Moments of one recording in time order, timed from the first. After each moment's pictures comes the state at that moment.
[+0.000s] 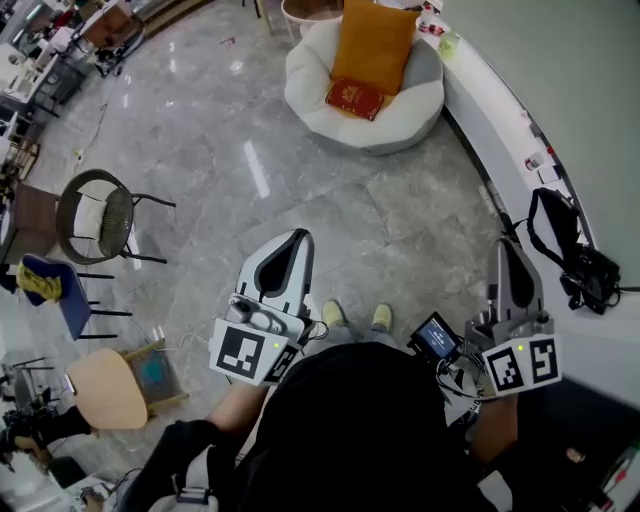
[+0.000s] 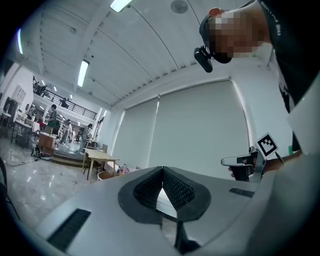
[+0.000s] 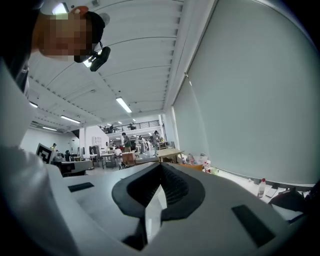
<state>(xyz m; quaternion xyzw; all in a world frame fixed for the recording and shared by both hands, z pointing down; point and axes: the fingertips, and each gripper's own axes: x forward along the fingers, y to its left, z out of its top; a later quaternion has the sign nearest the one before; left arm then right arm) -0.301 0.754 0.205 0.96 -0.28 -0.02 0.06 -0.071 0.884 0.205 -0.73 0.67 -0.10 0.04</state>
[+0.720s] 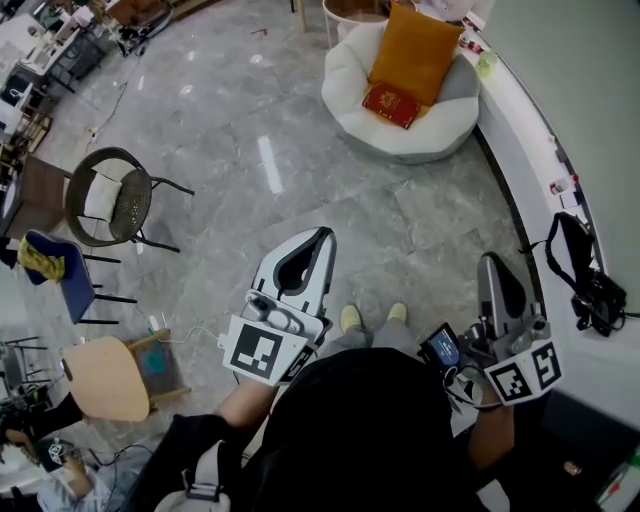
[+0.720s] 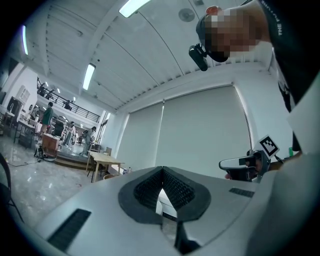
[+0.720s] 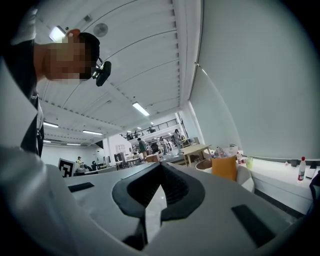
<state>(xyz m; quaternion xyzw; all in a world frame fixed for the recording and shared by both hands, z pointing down) -0.390 0.705 0.205 0.95 -0.29 -0.05 0.06 -0.208 0.815 0.208 -0.63 0.76 -0.14 0.10</state>
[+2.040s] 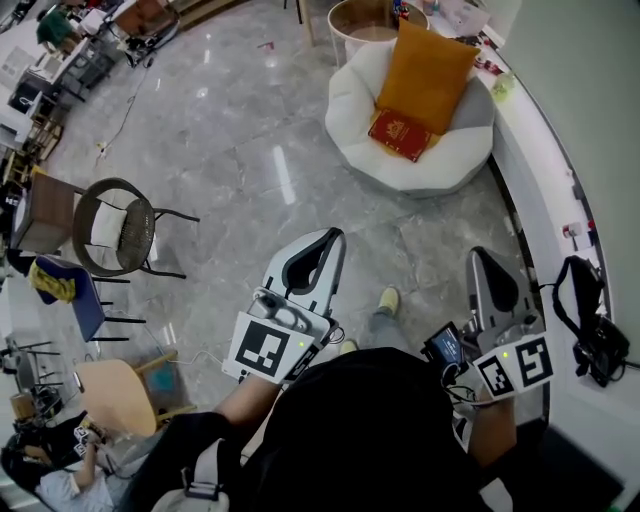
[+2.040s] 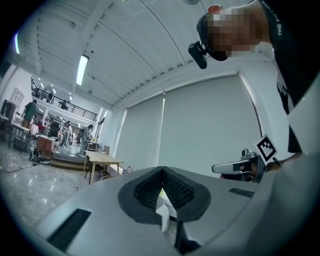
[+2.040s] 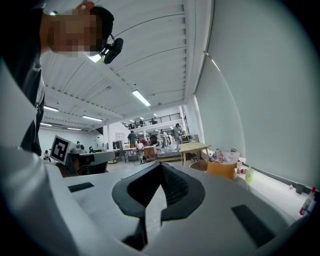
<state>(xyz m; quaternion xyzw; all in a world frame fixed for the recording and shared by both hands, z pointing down) -0.260 0.548 0.203 0.96 -0.28 -0.03 0.04 -0.099 0.634 0.232 -0.63 0.77 -0.11 0.01</state>
